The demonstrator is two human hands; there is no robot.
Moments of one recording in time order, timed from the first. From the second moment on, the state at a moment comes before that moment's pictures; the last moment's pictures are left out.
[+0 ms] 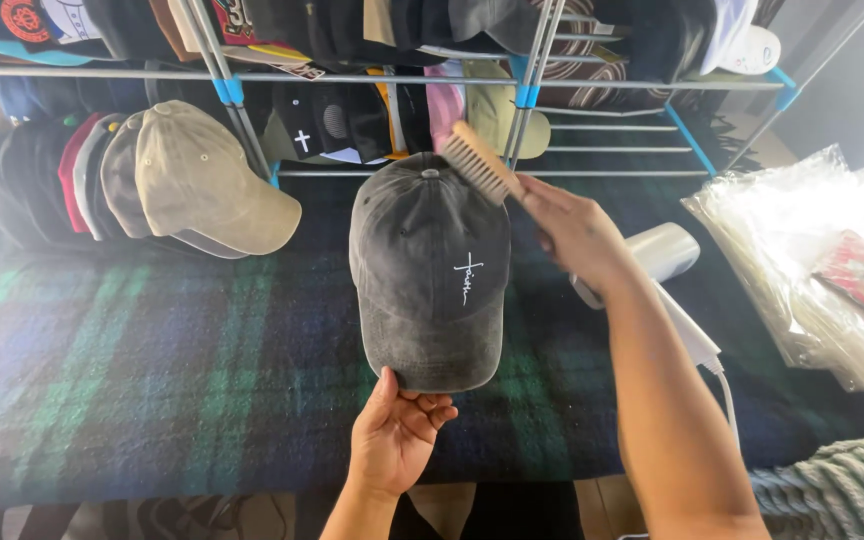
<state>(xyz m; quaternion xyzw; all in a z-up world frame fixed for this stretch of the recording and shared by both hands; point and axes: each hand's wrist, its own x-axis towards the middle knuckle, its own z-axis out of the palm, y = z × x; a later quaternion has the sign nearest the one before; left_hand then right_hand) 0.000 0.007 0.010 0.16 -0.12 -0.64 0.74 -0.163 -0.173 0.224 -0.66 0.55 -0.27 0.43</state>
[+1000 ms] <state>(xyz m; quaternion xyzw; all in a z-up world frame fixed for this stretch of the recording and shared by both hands) -0.002 0.006 0.012 0.19 -0.10 -0.64 0.74 -0.194 -0.185 0.145 -0.47 0.47 -0.44 0.60</state>
